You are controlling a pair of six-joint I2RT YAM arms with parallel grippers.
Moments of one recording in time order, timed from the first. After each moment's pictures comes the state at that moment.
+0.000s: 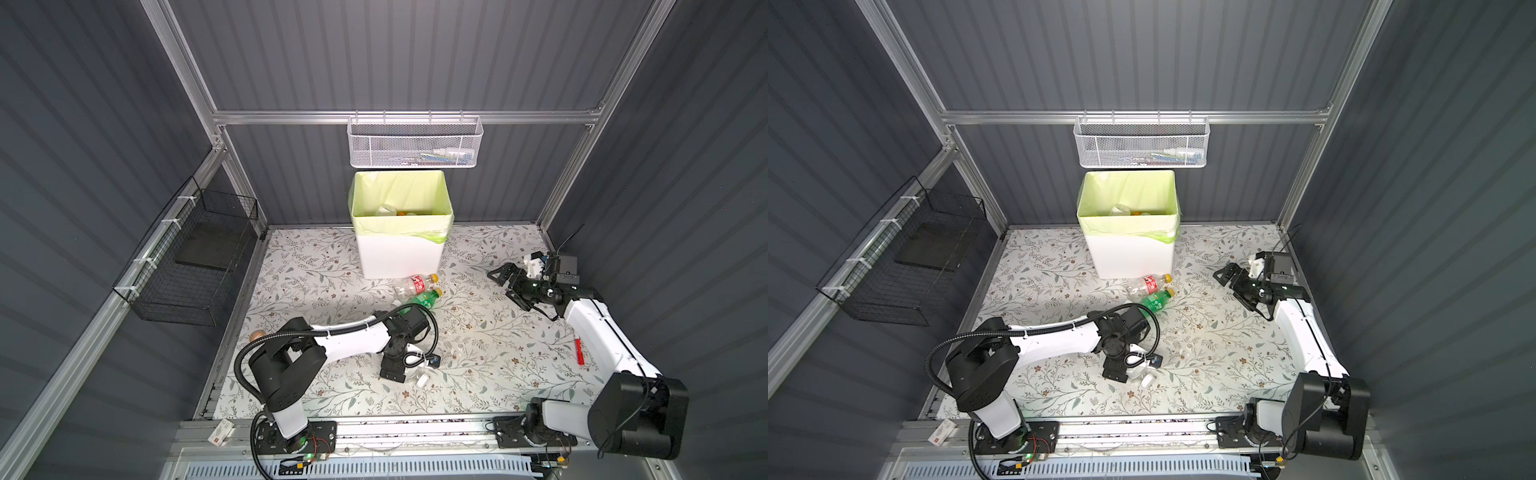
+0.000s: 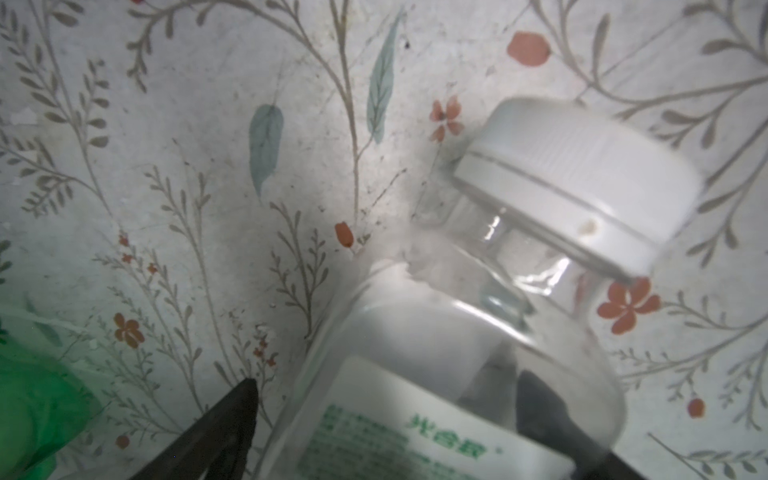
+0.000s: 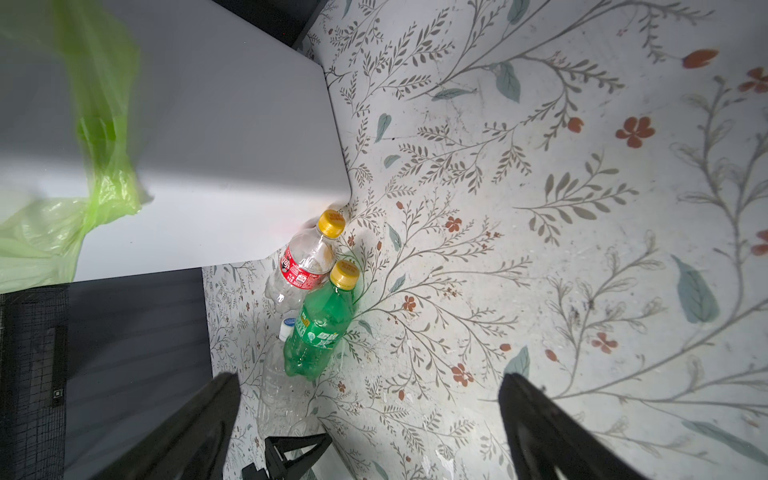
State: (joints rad) left arm -1.00 1.73 1.06 -0.71 0.06 0.92; right arm -0.12 1.27 0.93 -0.51 -0.55 0.57
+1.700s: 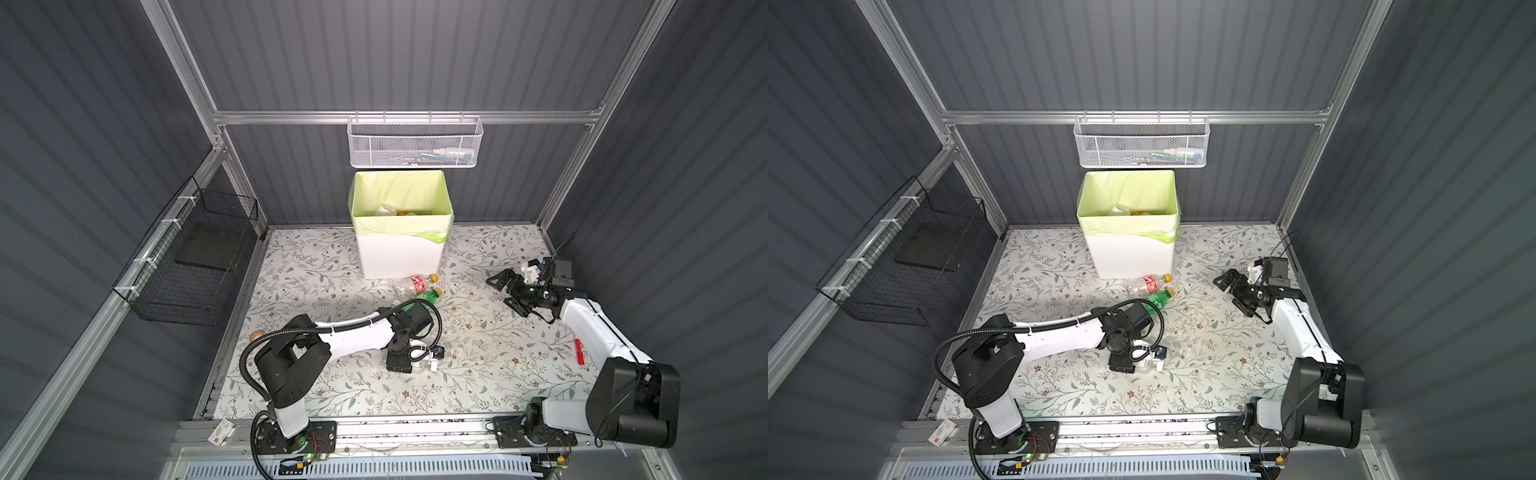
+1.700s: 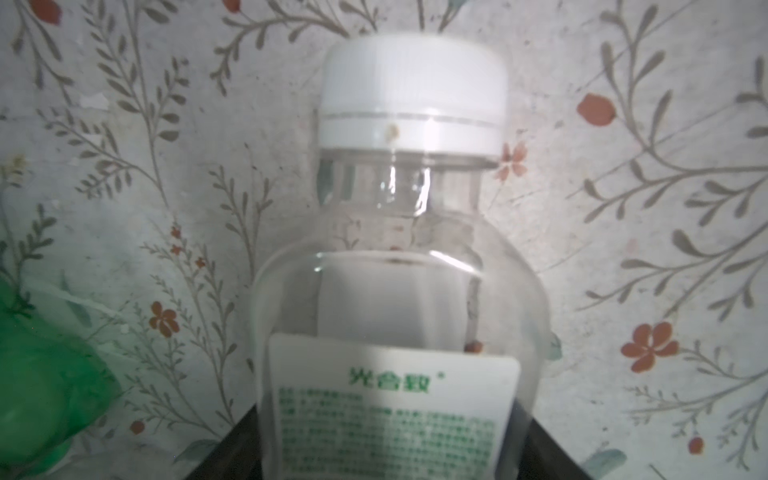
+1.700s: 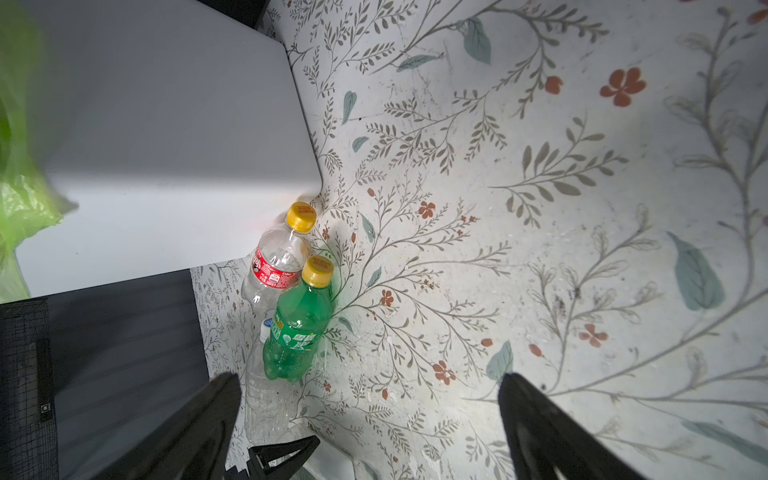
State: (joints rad) left arm -1.00 1.76 1.12 -0.72 0.06 0.80; right arm -0.13 1.33 0.88 -0.47 -0.56 0.58
